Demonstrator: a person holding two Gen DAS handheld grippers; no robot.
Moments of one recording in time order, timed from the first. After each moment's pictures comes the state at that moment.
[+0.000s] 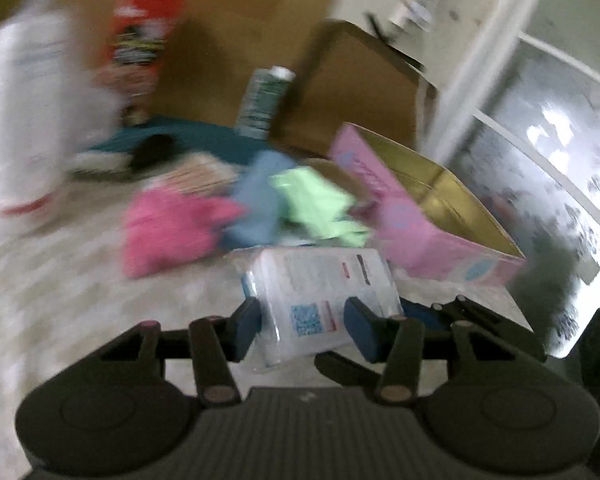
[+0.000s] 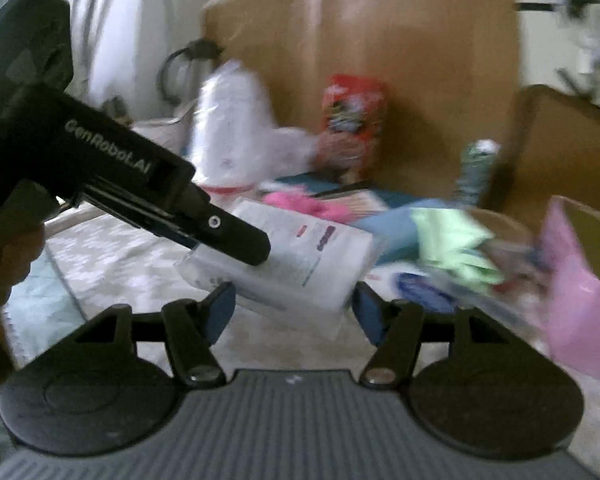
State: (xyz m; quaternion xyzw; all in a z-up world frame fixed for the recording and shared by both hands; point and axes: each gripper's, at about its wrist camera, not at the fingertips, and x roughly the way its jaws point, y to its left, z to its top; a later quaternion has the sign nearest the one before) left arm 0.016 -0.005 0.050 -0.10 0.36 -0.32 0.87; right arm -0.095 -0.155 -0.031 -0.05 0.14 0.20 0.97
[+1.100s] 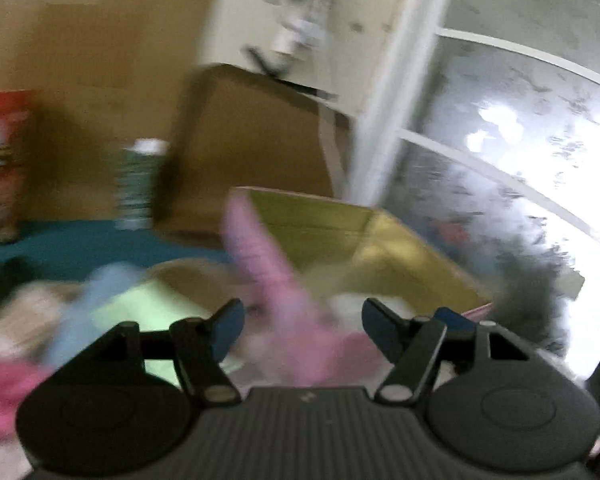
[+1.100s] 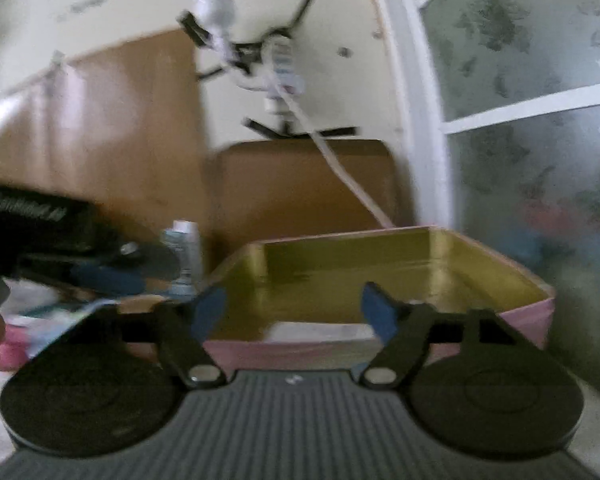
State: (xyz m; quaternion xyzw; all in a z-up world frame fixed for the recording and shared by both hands) left arm 0.035 -0.097 0.074 -0.06 0.26 -0.36 0.89; right arm -0.099 -0.318 -0.019 0.10 0.03 -0.03 0.99
